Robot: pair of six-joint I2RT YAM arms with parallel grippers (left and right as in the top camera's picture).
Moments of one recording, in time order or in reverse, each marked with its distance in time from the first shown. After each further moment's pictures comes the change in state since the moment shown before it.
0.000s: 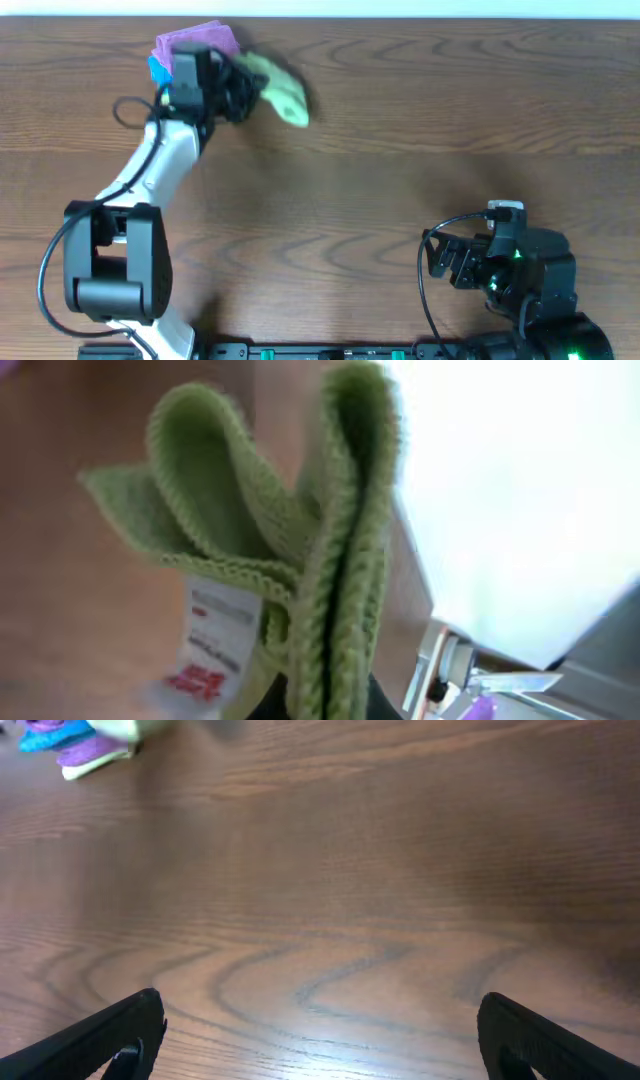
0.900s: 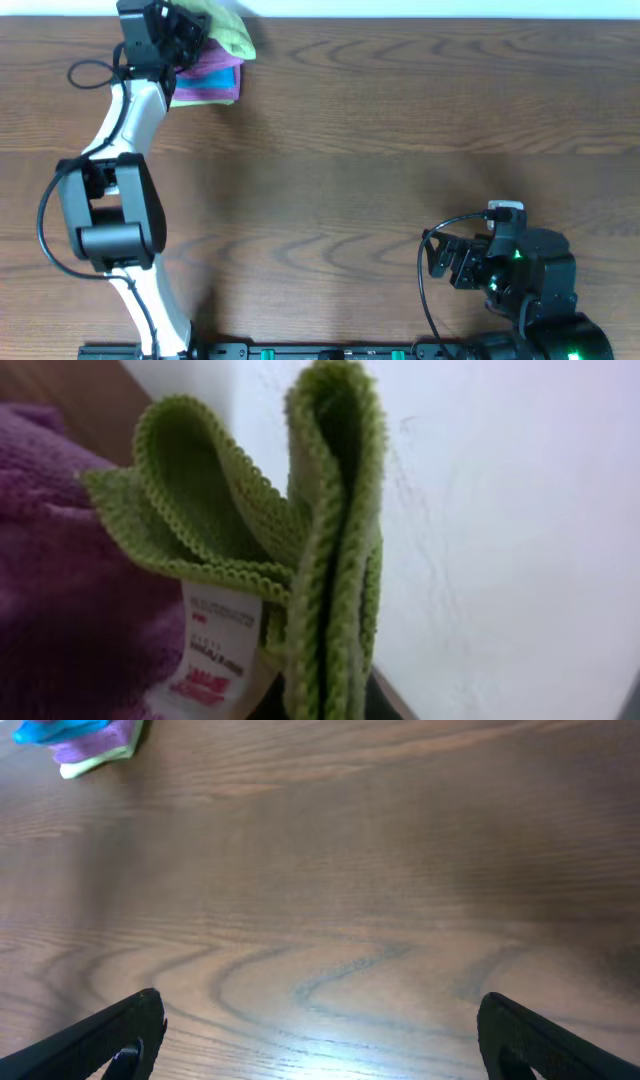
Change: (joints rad) left arm 0.174 0.289 0.343 0.132 -0.080 0.080; right arm 0.000 0.000 -0.001 -0.002 0.000 0.001
